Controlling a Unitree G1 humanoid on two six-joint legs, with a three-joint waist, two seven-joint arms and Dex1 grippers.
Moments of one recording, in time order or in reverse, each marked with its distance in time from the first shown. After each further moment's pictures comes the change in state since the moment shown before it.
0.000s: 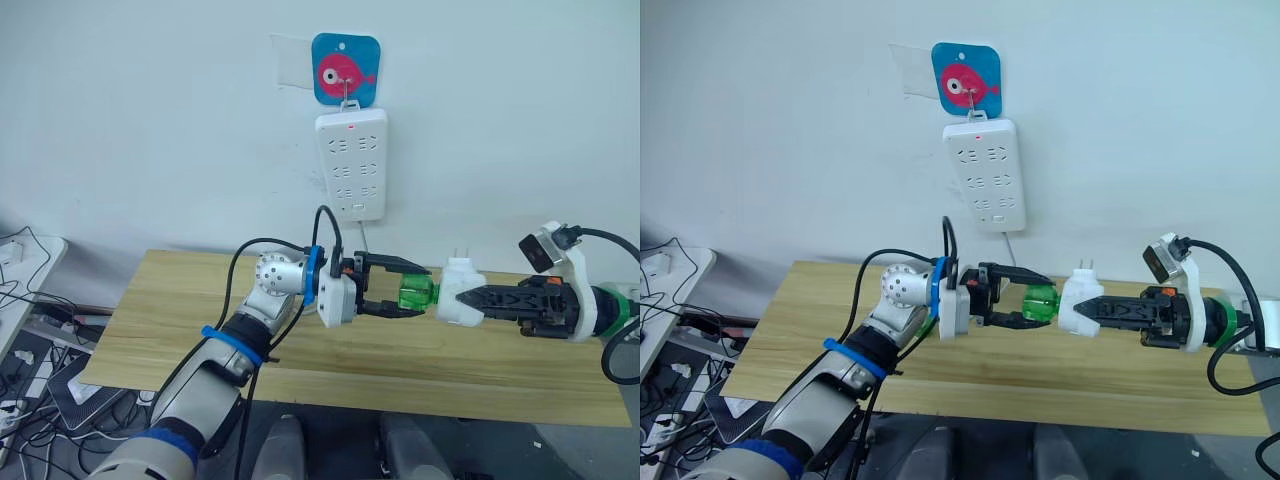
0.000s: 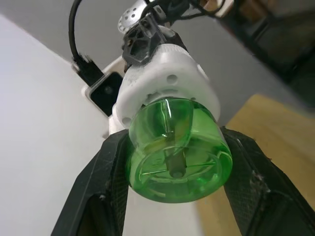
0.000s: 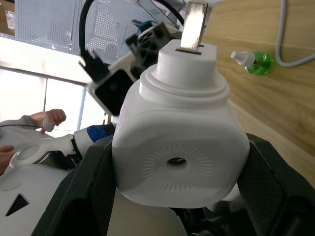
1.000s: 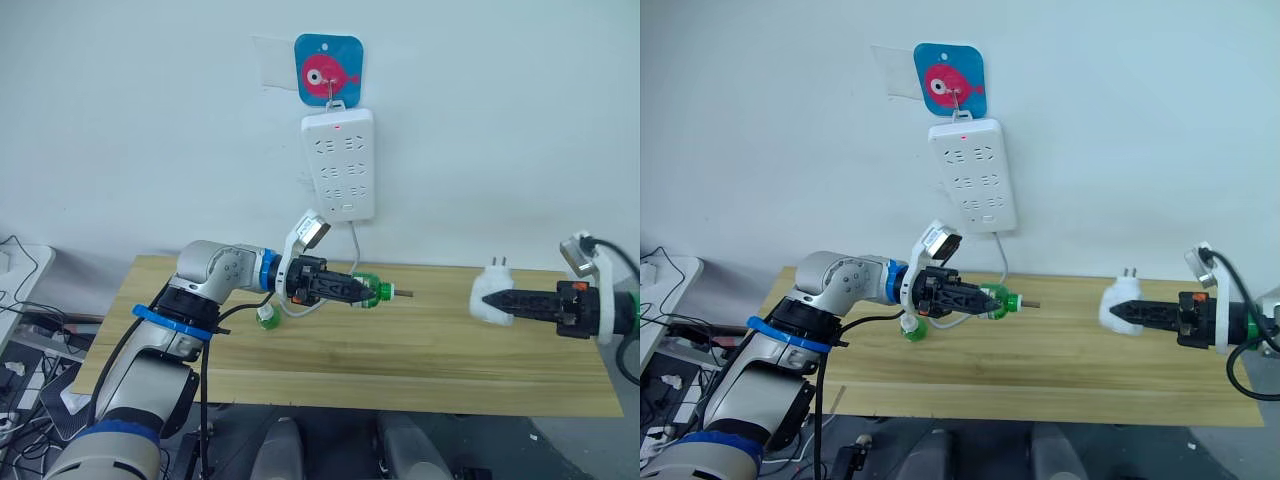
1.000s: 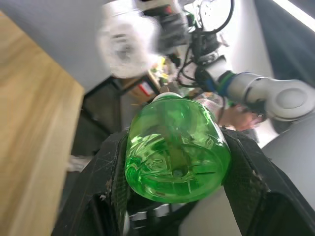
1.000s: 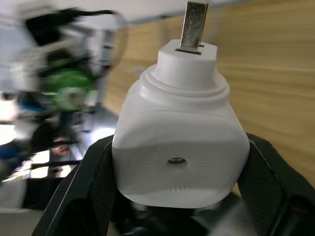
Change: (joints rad) left arm -0.088 0.212 0.198 -0.129 -0.391 1.692 -0.111; right arm 0.098 -0.120 -0.035 0.060 -0.369 -0.087 -0.064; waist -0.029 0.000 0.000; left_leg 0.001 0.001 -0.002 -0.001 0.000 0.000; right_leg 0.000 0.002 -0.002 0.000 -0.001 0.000
